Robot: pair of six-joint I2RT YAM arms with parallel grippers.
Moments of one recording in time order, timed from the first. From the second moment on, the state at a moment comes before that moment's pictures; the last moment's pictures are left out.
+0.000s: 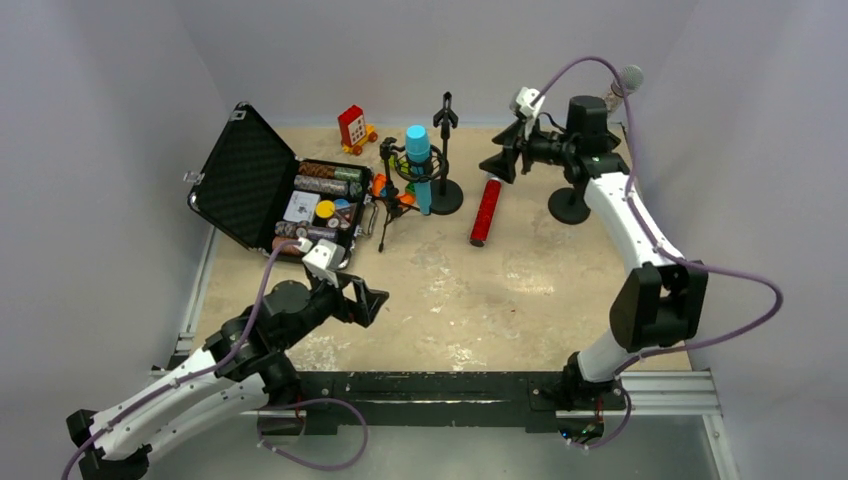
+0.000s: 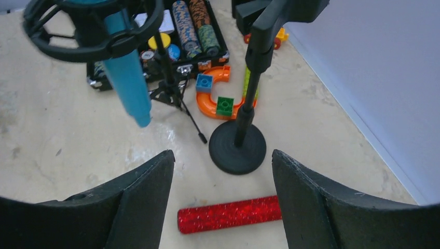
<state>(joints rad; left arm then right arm) -0.93 0.43 0.50 -0.38 -0.24 -0.44 0.10 1.55 1.43 -0.32 -0.95 -0.44</state>
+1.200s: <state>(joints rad) -0.93 0.51 0.57 -0.38 -0.28 -0.42 0.28 2.01 1.54 0.54 -0.87 -0.06</state>
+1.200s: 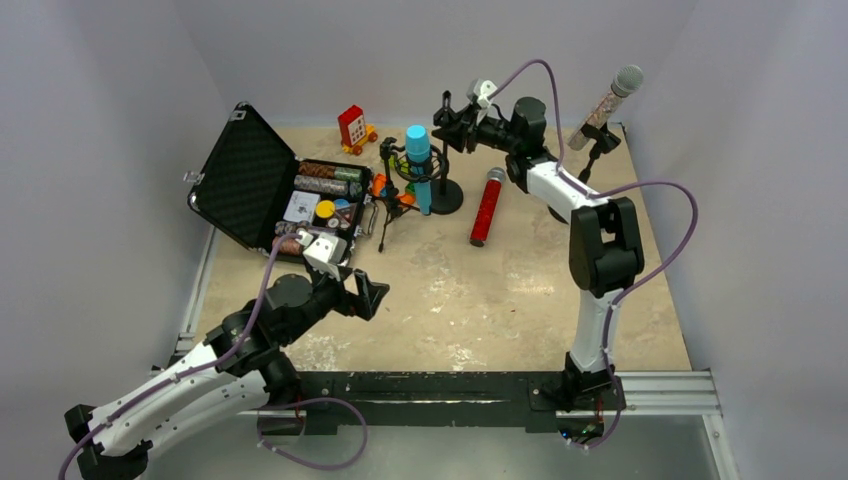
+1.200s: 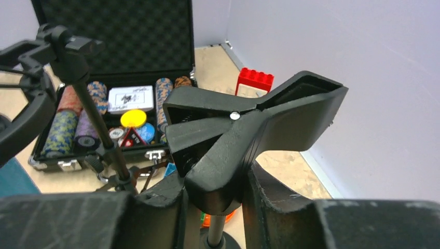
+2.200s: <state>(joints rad) -0.93 0.48 0.59 -0.30 -0.04 -0.37 0.17 1.18 1.15 0.00 -0.92 -0.11</state>
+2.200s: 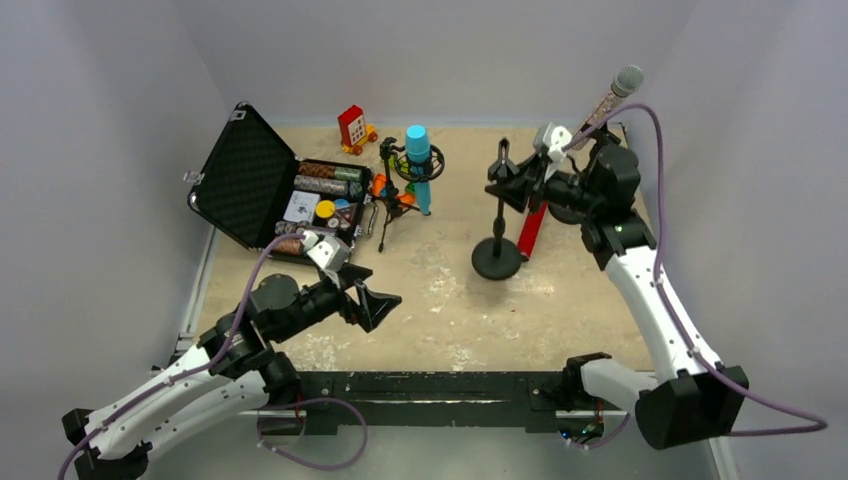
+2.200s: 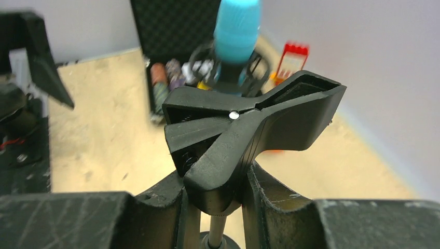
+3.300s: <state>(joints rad) -0.94 0.91 0.84 -0.11 0.18 -0.38 0.25 0.80 0.74 -0.49 -0.90 -0.45</state>
